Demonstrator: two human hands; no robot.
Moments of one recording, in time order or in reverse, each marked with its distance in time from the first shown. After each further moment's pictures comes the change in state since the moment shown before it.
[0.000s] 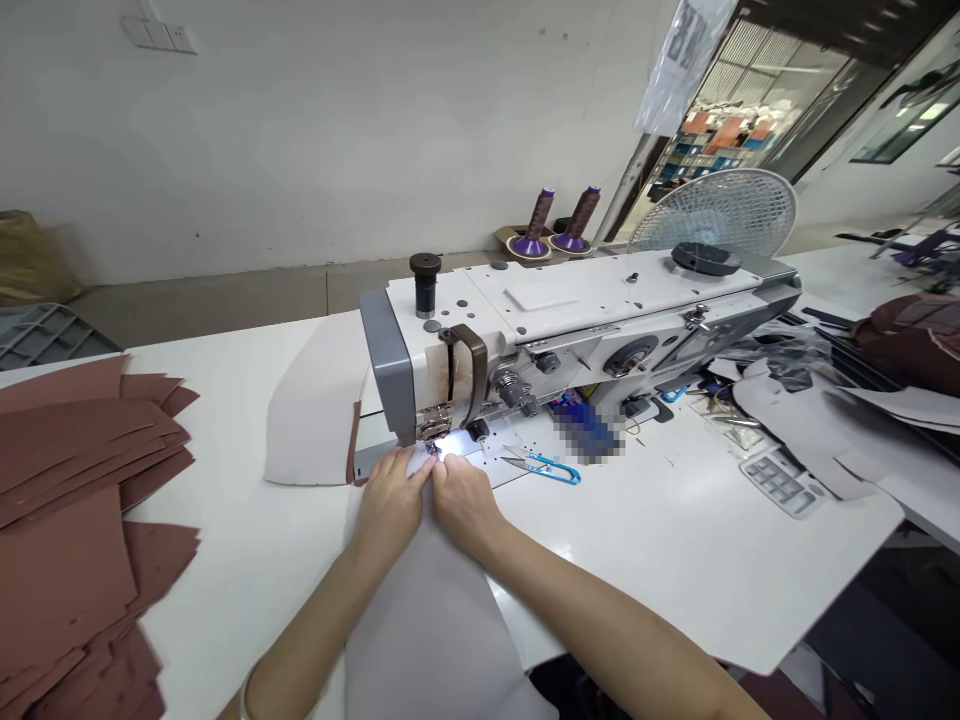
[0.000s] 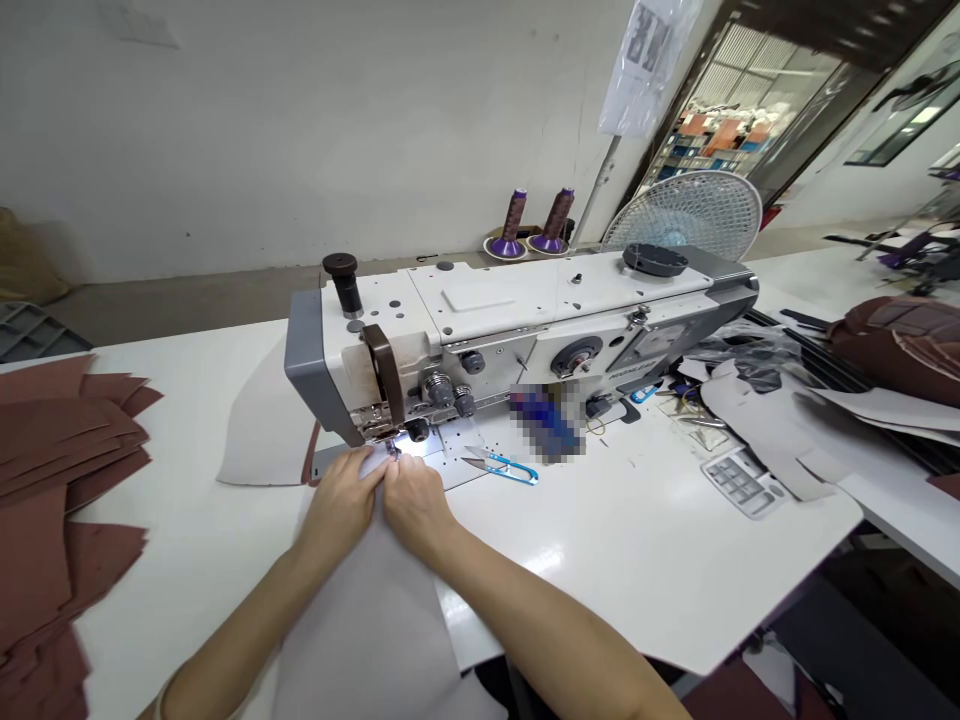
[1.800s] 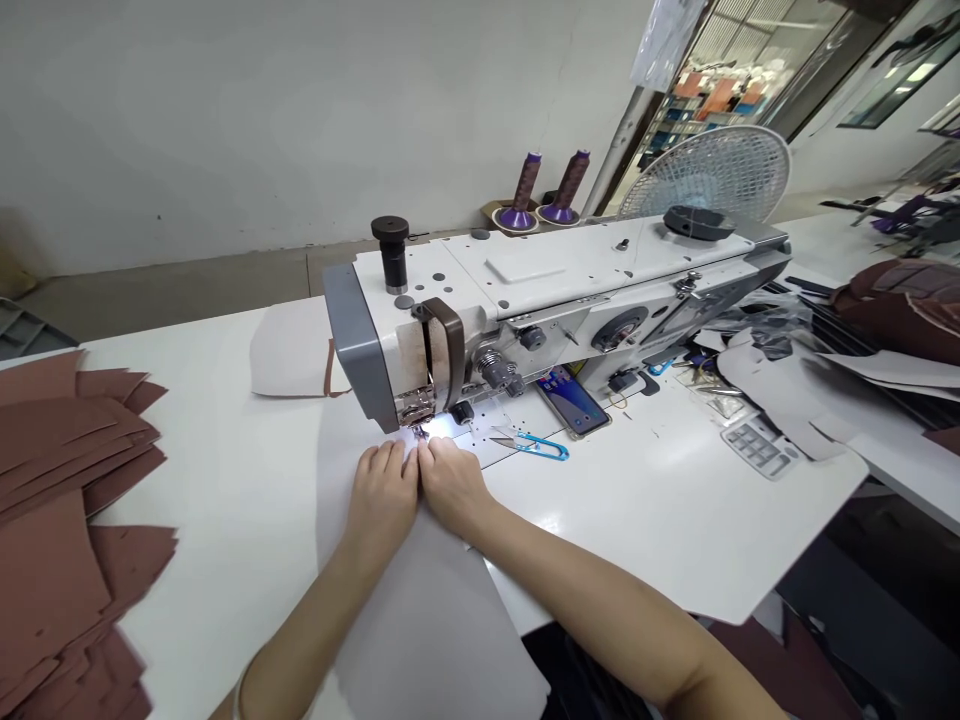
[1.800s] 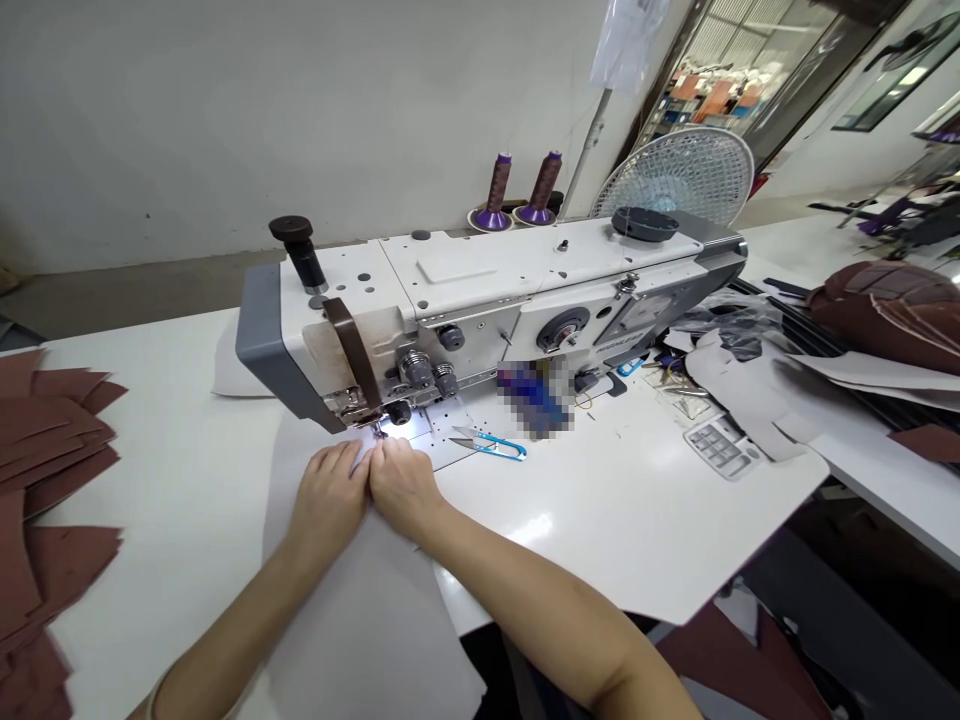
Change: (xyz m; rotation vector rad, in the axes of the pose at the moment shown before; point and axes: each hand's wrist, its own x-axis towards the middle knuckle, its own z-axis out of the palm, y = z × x) left_hand -0.001 0.014 -0.006 0.161 0.057 0.108; right_hand -0.001 0.002 0.010 0.039 0.093 -0.039
